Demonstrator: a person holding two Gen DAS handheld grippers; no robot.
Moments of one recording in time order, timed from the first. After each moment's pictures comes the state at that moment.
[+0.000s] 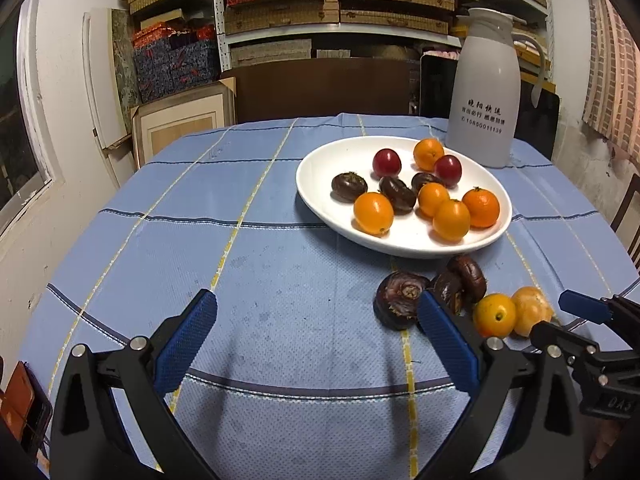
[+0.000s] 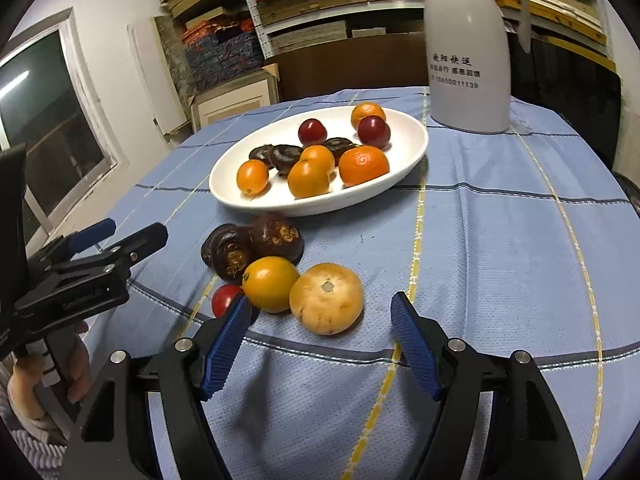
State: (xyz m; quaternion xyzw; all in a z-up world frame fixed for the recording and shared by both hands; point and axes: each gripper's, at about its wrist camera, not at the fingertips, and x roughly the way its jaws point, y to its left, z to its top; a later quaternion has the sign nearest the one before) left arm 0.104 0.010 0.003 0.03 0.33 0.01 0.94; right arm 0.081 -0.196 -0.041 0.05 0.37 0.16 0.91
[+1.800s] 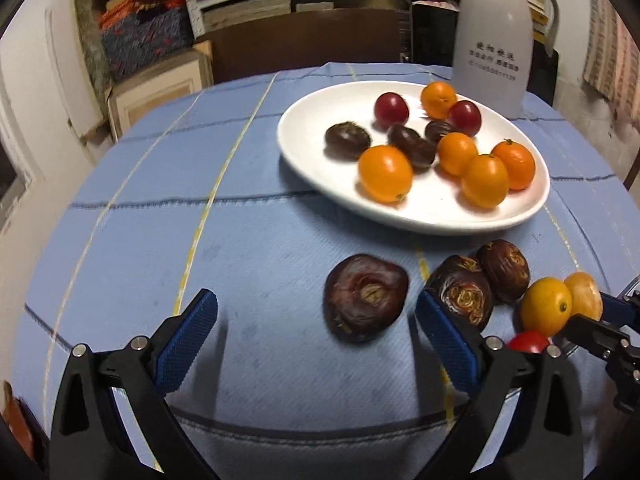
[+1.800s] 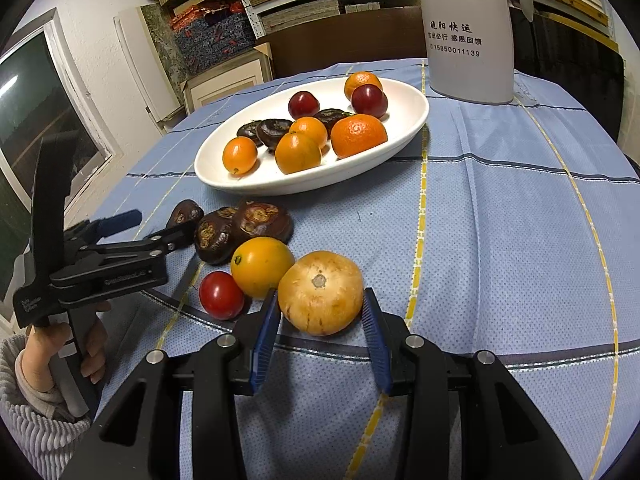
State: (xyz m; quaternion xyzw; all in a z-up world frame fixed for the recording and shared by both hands) left arm 0.159 0.009 -0.029 0.07 0.41 -0.01 0.91; right arm 0.095 -0.198 -0.054 0.06 0.42 0.16 0.89
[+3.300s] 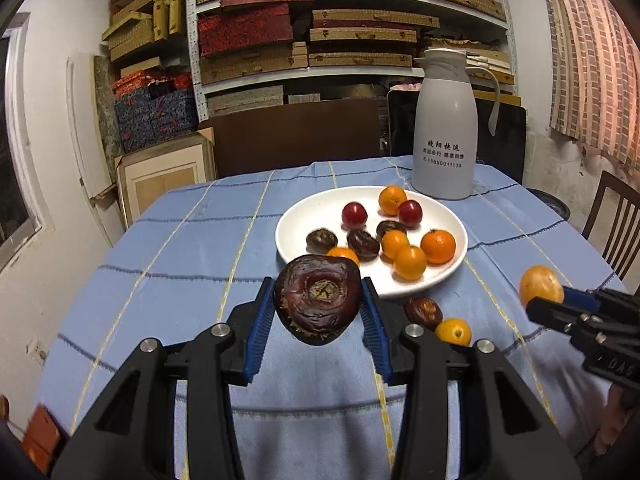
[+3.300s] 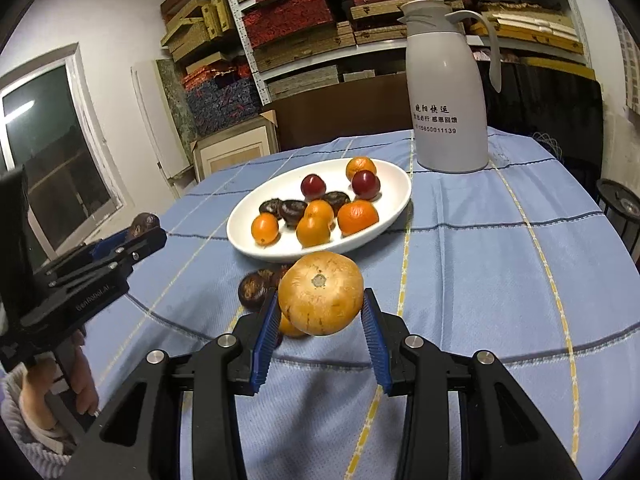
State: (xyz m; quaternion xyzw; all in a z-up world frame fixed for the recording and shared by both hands) left arm 0.081 0.002 0.048 0.07 0.26 -0.04 0.96; right arm 0.052 -0.214 0.001 0.09 0.31 0.15 0.94
